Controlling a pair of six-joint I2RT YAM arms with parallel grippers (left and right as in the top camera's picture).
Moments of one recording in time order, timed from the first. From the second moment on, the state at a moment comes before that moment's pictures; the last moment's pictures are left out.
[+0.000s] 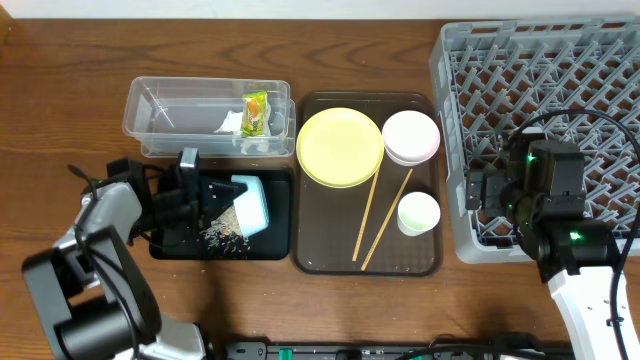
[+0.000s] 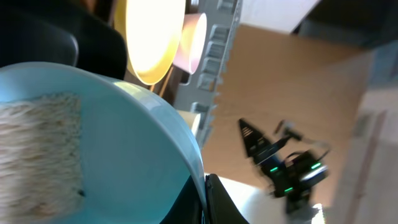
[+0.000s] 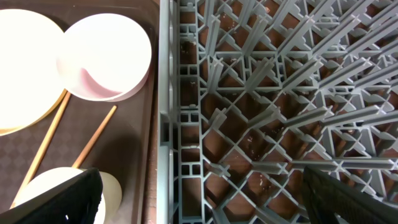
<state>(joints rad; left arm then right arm) 0.40 1.71 0.85 -0.89 1.38 -0.04 0.05 1.05 0.88 -0.69 0.05 0.02</state>
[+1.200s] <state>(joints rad) 0.44 1.78 0.85 -0.84 1.49 -0.58 0.05 1.05 0.88 -0.69 0.05 0.02</state>
